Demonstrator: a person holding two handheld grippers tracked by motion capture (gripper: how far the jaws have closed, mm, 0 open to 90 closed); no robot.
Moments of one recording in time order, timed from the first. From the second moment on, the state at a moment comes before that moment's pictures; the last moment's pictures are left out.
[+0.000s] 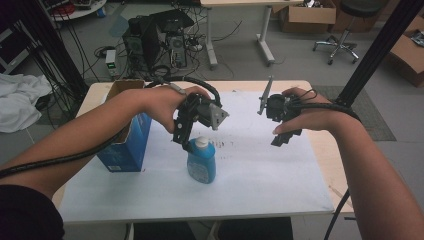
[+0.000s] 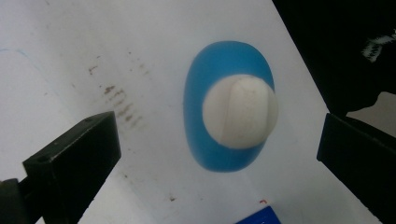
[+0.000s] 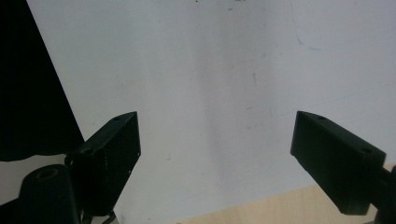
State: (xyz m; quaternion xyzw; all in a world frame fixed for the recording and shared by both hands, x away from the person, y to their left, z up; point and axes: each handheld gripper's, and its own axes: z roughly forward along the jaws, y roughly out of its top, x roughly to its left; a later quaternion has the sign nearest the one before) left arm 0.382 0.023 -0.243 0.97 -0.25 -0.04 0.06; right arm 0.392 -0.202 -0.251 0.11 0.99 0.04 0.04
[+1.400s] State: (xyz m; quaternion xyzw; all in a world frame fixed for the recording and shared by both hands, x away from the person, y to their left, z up) left arm 0.367 0.023 -0.294 0.96 -0.27 -0.01 0.05; right arm 0.391 -0.199 -0.259 0.11 0.99 0.04 0.04
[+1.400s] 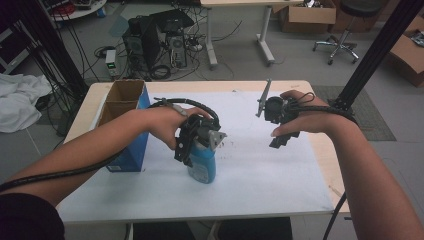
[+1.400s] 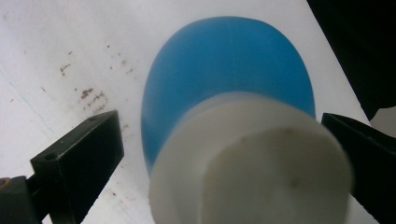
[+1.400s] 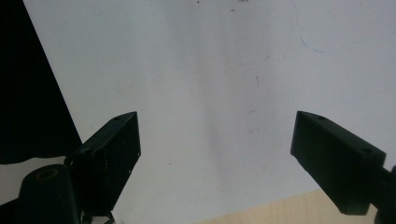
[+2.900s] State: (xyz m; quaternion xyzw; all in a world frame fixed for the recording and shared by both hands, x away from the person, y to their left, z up) left arm 0.362 0.014 -0.297 0.96 -0.29 -0.01 0.02; right arm 0.394 -0.203 -0.267 0.11 0.99 0.04 0.04
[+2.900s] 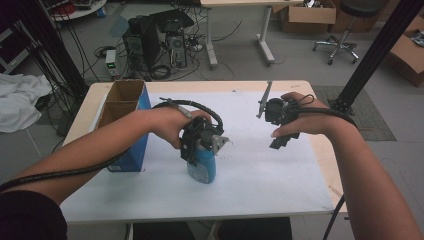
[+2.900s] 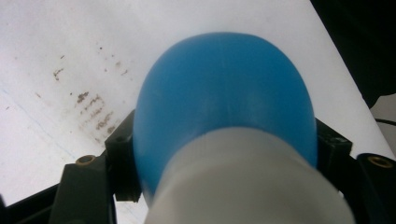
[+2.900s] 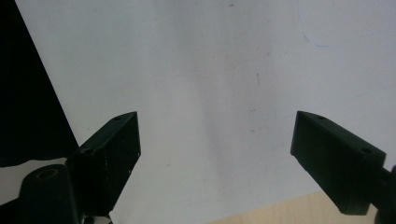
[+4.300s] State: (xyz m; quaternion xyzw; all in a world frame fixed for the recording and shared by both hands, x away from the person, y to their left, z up) left arm 0.368 0.021 -0.264 0.99 -0.11 0.00 0.01; right arm 0.389 -0.199 -0.269 0.10 0.99 0.04 0.04
